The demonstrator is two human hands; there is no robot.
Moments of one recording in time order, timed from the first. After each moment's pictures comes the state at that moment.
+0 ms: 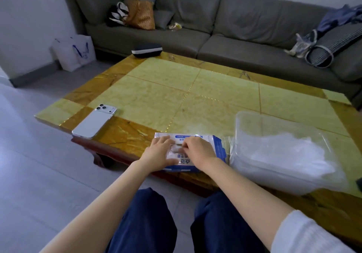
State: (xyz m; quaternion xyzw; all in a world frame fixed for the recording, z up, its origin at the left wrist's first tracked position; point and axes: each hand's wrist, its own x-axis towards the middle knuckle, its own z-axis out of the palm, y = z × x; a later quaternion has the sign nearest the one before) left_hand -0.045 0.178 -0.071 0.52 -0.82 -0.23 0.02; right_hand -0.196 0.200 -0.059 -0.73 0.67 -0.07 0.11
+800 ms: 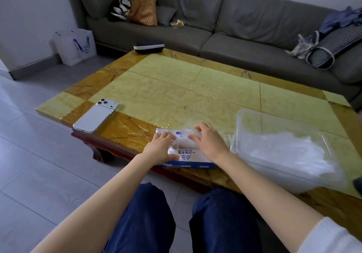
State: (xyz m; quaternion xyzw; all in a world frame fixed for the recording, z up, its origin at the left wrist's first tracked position) left_hand -0.047 0.177 -0.066 0.52 -0.82 -0.24 0.01; right_hand -0.219 0.204 -0.042 -0.68 0.68 -0.19 0.17
